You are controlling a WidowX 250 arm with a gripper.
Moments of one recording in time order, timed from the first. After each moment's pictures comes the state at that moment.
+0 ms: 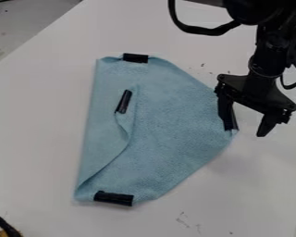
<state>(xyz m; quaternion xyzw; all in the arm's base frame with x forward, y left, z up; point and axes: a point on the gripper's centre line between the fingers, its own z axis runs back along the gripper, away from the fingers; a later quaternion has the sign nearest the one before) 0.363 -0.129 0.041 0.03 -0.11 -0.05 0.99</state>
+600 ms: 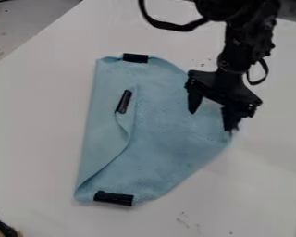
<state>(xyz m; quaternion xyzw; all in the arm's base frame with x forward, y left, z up) 0.358 -0.079 0.042 0.07 -0.10 -0.02 0.99</state>
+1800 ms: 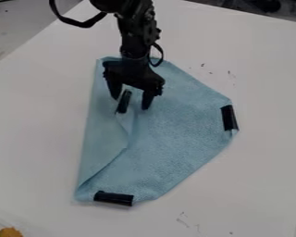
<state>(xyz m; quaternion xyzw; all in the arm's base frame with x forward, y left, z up) 0.360 0.065 0.012 0.09 -0.10 0.06 0.99</state>
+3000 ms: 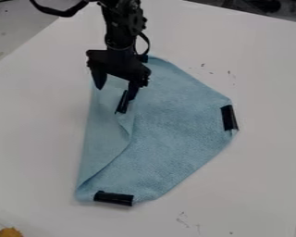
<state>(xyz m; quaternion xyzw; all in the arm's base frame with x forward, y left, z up) 0.351 0.085 0.034 0.11 -0.12 0.08 0.98</state>
